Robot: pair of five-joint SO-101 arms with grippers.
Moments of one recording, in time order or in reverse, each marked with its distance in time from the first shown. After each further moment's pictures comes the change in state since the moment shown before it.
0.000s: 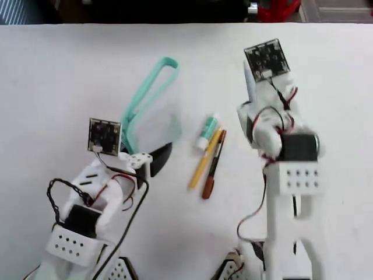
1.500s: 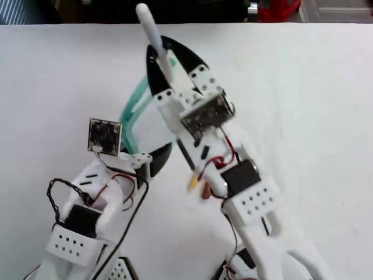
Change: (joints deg) left arm 0.0 0.0 0.0 0.0 0.0; right arm -29.5 -2.8 14.4 -66.9 0.0
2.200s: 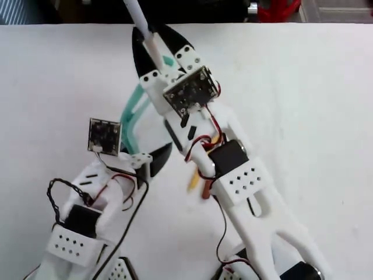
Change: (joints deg) left arm 0.0 0.0 0.0 0.0 0.0; right arm -1.1 8.9 -8.3 -0.7 0.0
